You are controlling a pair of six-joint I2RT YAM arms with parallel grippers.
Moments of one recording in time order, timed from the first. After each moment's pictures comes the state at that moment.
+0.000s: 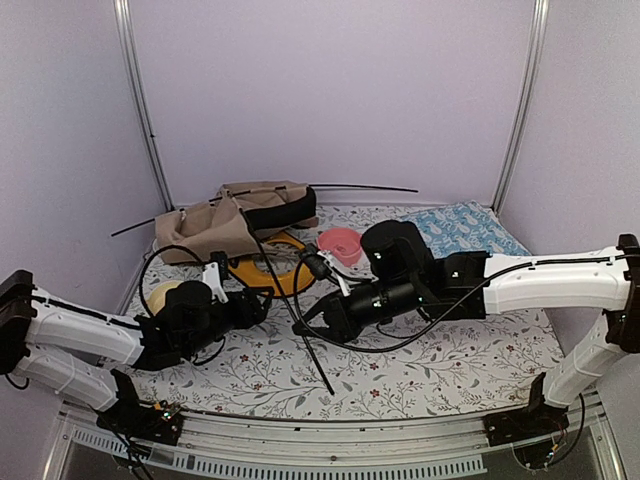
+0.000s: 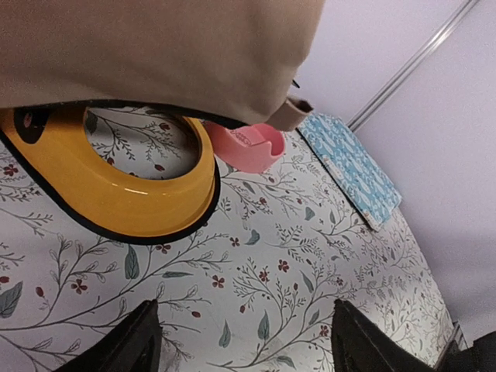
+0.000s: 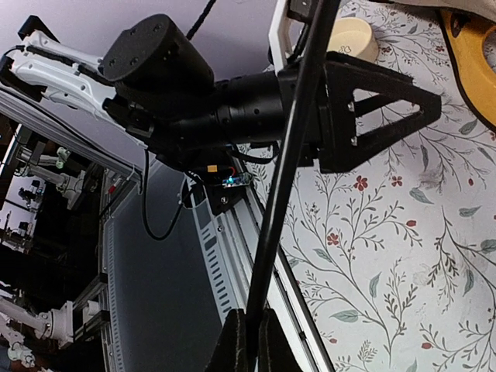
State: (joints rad) left arm -0.94 1.23 0.34 0.60 -0.37 -0.72; right arm 1.16 1.53 1.14 -0.12 -0.37 0.53
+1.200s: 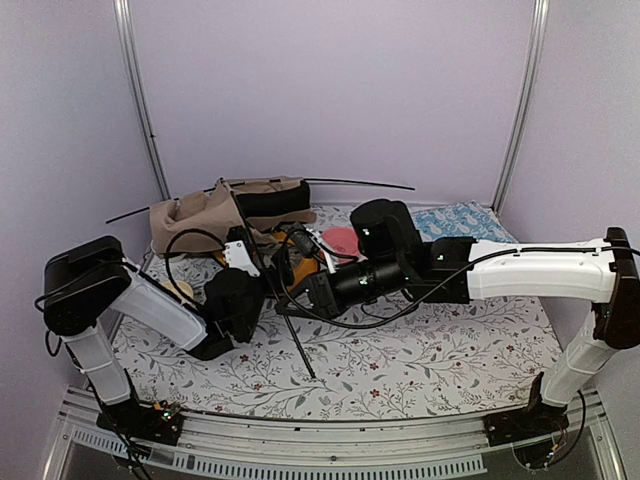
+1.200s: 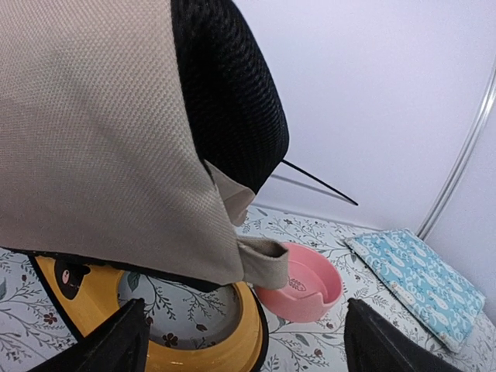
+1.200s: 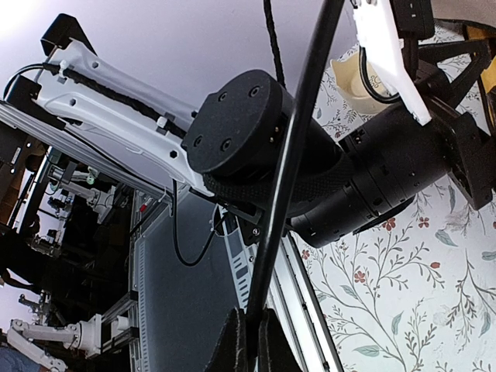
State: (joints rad) left arm -0.96 1.75 0.59 1.17 -0.83 -0.34; right arm 1.12 1.63 1.27 -0.06 -0.48 0.59
